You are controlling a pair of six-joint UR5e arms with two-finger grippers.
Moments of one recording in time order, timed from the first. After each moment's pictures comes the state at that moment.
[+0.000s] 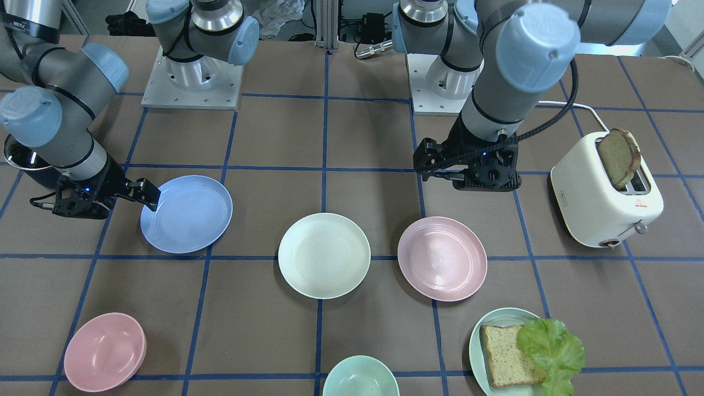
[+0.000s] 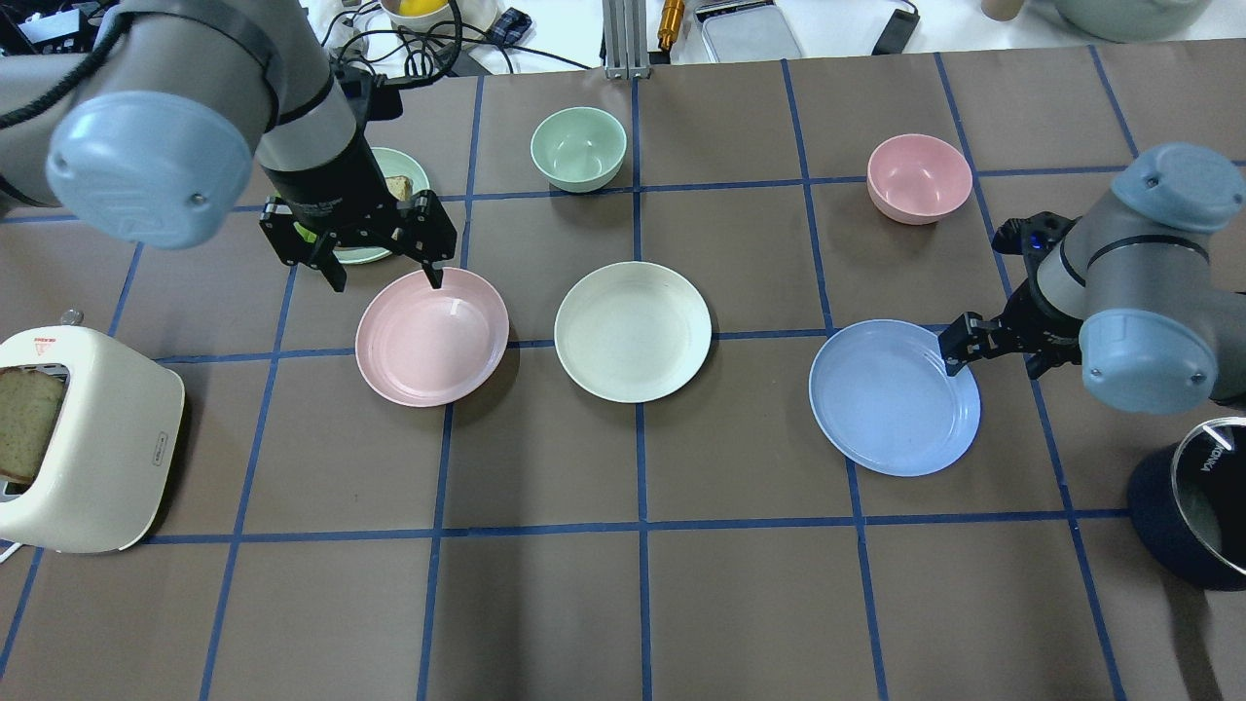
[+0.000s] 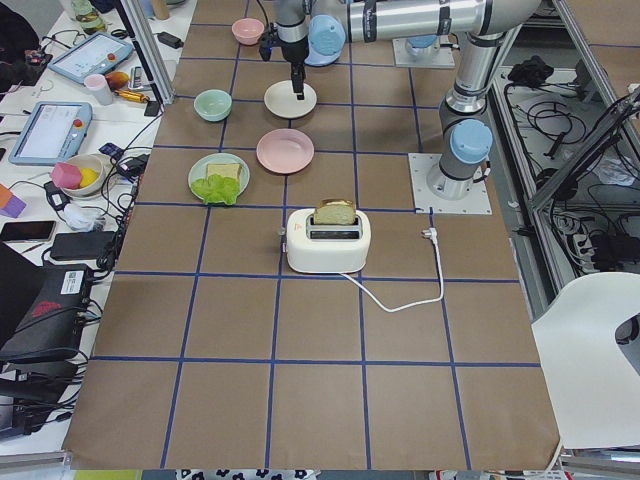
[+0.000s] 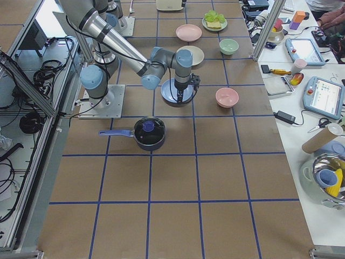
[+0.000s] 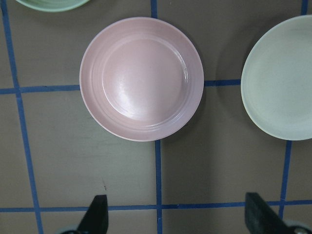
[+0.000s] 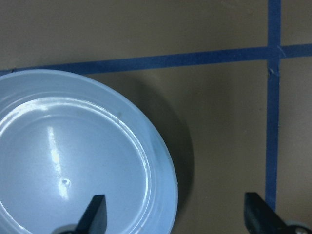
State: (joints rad) left arm -1.61 -1.71 -1.65 -1.48 1.56 -0.04; right arm 1.21 -1.43 2.14 -2.23 -1.54 -0.29
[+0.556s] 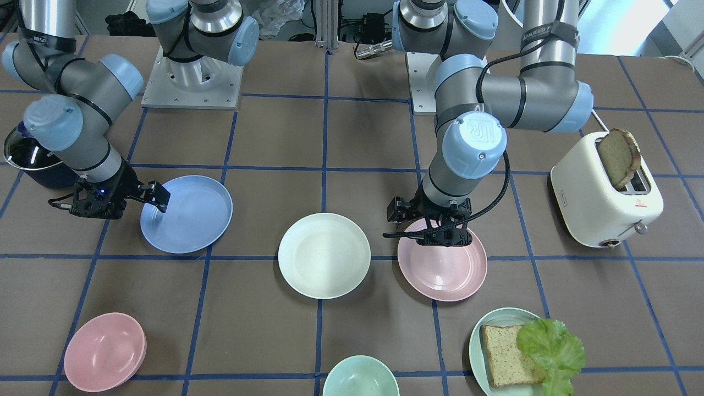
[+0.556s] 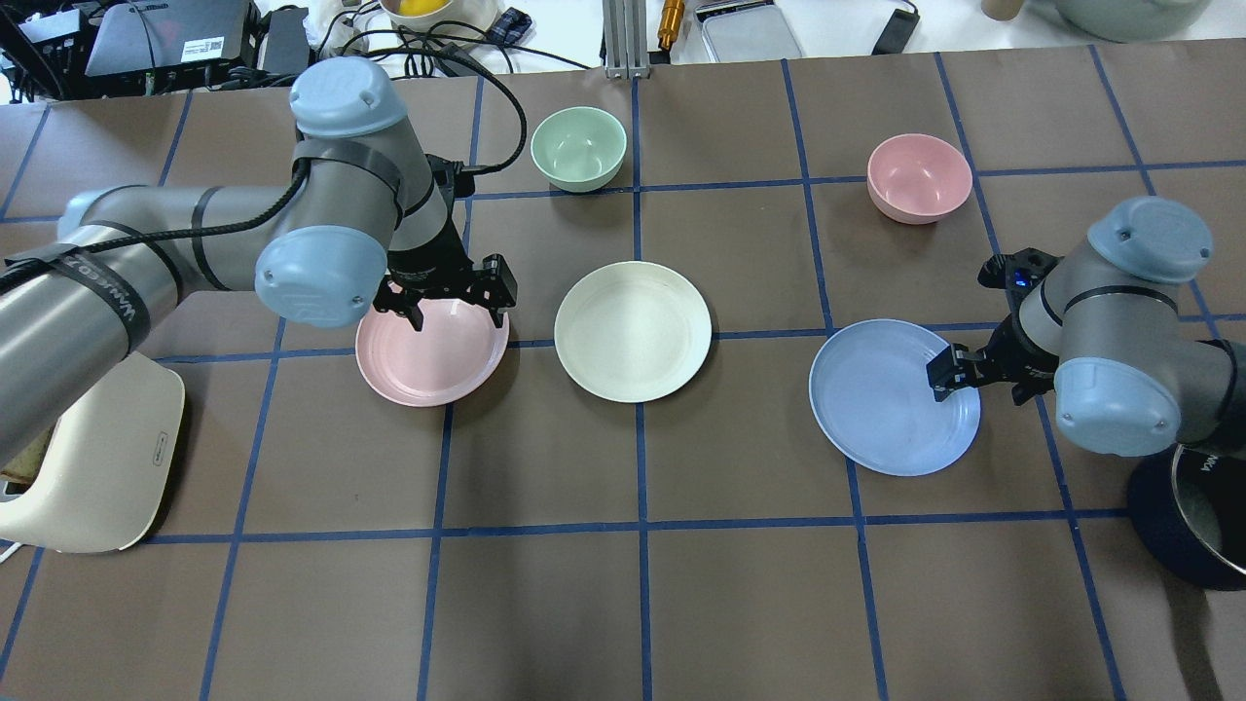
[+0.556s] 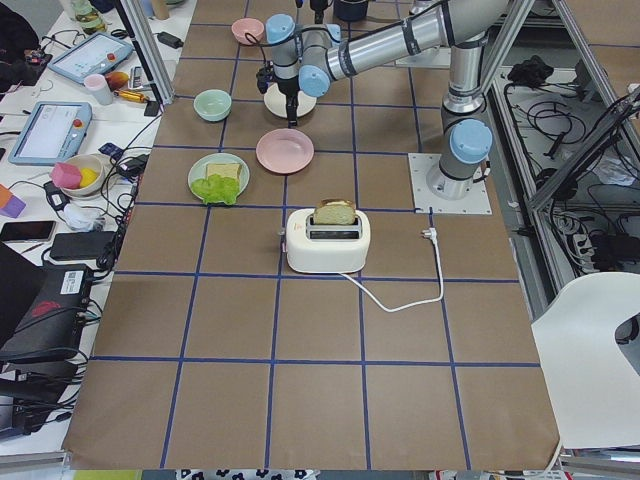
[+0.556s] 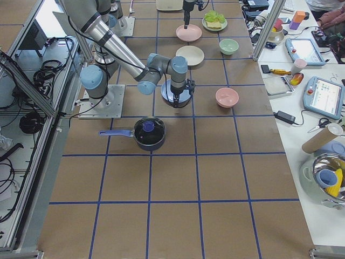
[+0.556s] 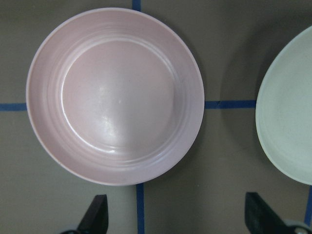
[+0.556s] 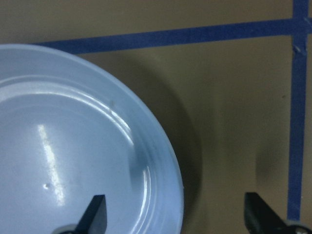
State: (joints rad) left arm -1.66 -1.88 -1.80 -1.13 1.56 -0.07; right arm 1.20 -1.40 2.23 -2.37 -1.54 -0.29
